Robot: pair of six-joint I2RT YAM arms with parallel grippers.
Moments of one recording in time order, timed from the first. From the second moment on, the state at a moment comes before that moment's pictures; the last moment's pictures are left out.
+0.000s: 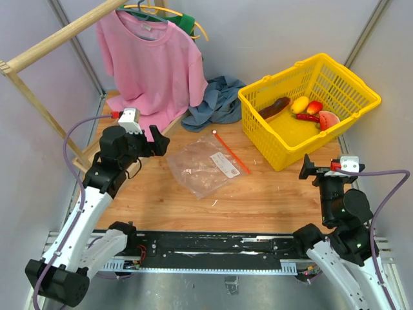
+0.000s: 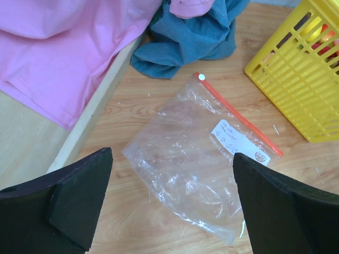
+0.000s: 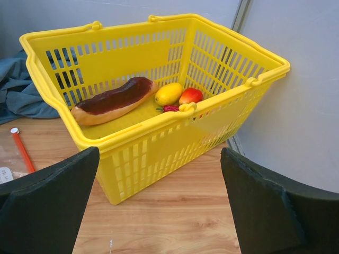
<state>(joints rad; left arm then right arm) -0.26 0.85 0.86 -0.32 0.07 -0.29 0.48 0.20 0.64 -0.33 0.56 -0.19</state>
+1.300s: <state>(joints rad) -0.68 1.52 0.93 -0.30 0.06 -0.50 0.48 0.44 0.82 -0.42 0.18 -0.14</state>
